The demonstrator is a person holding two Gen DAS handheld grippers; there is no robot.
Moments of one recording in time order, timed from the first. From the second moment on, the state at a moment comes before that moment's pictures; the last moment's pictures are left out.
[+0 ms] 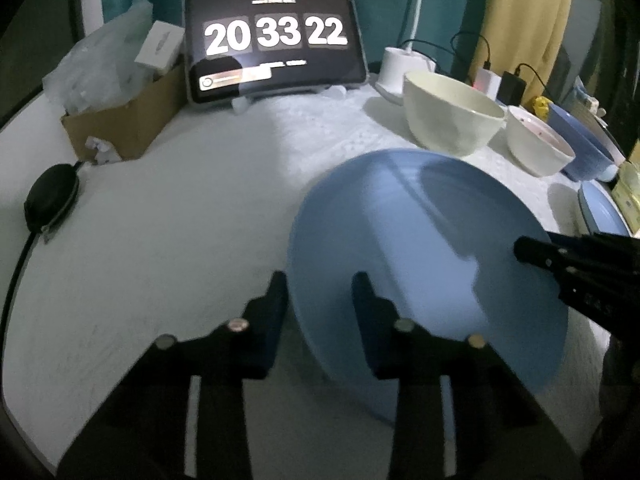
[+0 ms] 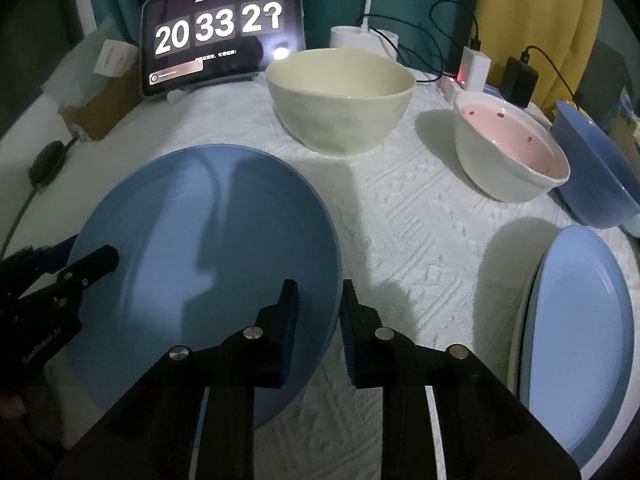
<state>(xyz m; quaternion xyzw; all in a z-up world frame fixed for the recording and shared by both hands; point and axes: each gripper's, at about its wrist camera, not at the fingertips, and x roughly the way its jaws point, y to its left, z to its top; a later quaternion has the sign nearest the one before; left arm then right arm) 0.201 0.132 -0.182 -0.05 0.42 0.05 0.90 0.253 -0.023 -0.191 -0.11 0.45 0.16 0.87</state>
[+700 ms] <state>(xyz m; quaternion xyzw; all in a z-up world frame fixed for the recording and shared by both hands) 0.193 0.107 -0.159 -0.04 0.40 0.04 0.91 0.239 -0.044 -0.164 -0.10 0.42 0.15 0.89</state>
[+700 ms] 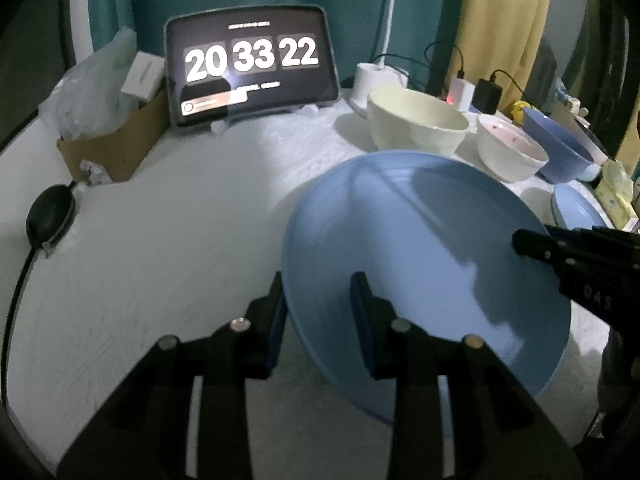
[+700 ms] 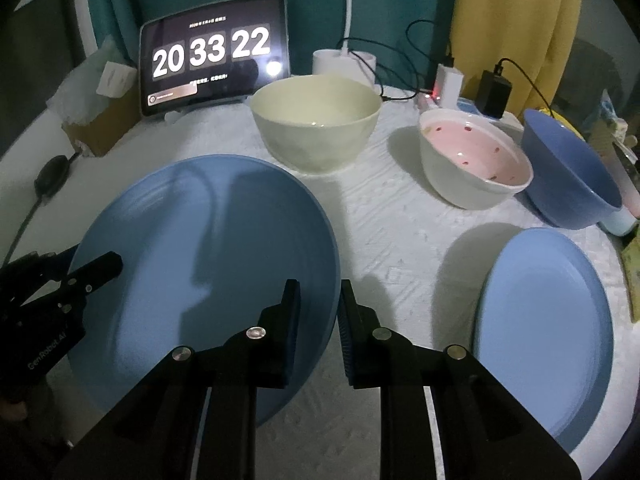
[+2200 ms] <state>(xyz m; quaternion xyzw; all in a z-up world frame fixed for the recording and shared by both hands) 0.196 -0.051 -0.108 0.04 0.36 -0.04 0.93 0.209 -0.209 -0.112 0.00 0.36 0.08 0.93</state>
